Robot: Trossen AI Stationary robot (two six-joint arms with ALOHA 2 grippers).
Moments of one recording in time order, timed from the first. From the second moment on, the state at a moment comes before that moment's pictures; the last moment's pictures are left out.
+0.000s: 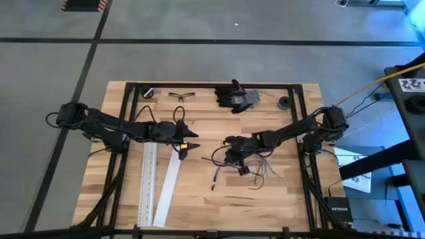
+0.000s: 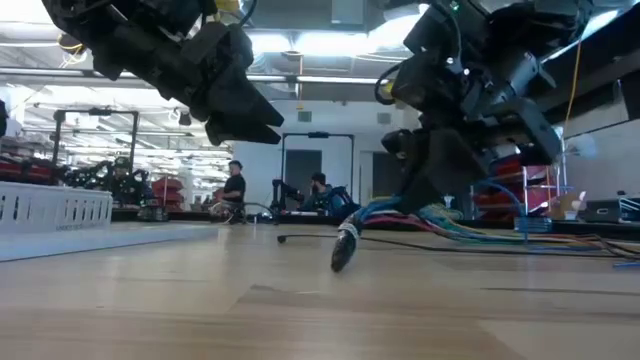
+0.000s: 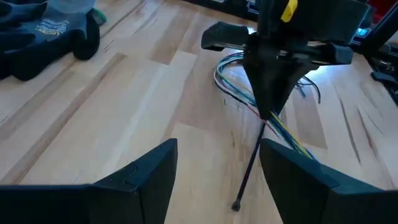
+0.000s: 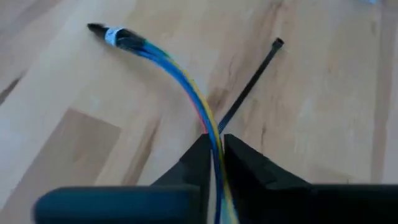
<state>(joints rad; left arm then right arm) -0.02 1.33 0.54 0.34 -0.11 -0.26 0.12 1.68 0.77 0.06 -0.15 -0.21</state>
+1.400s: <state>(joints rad) -0.41 1.53 0.77 0.02 -0.27 -0.98 0.26 1.46 0.75 -0.11 0.27 0.10</state>
